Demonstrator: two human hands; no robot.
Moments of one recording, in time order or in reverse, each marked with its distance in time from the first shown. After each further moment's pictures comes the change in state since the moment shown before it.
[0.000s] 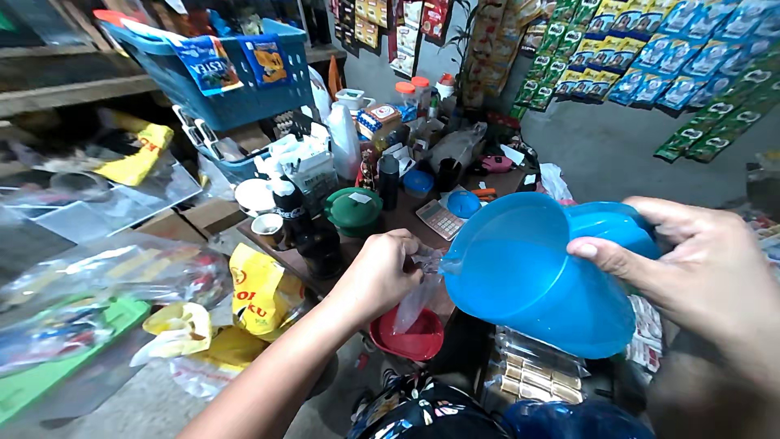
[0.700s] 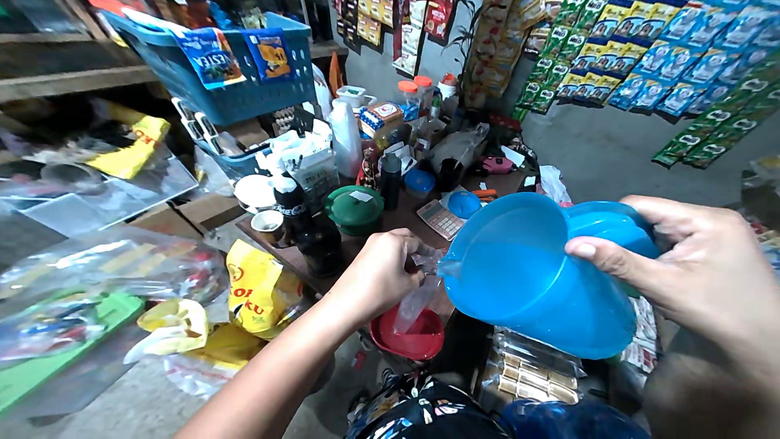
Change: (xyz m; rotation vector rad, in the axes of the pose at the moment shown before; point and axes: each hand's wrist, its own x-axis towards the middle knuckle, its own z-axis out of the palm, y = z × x) left_hand 0.000 -0.001 -0.009 -0.028 -0.069 -0.112; right_hand 0.007 -0.012 0.005 -0.046 -0.026 -0.020
